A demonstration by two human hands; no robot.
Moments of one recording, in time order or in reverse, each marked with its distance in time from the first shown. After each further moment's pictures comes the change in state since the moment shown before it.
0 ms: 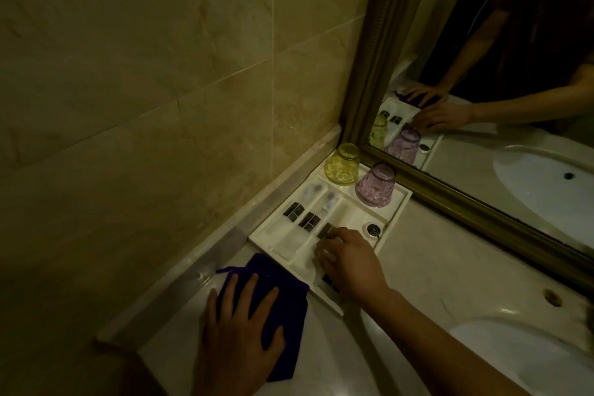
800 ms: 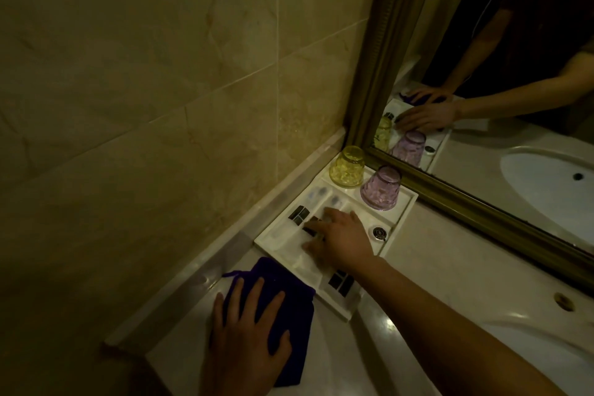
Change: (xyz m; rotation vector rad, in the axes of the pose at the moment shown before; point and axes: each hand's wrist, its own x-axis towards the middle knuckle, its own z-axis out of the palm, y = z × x) left_hand 0.001 -0.001 0.000 -0.024 -0.028 -0.003; right_hand 0.059 -0.007 0.001 -0.144 -0.253 0.086
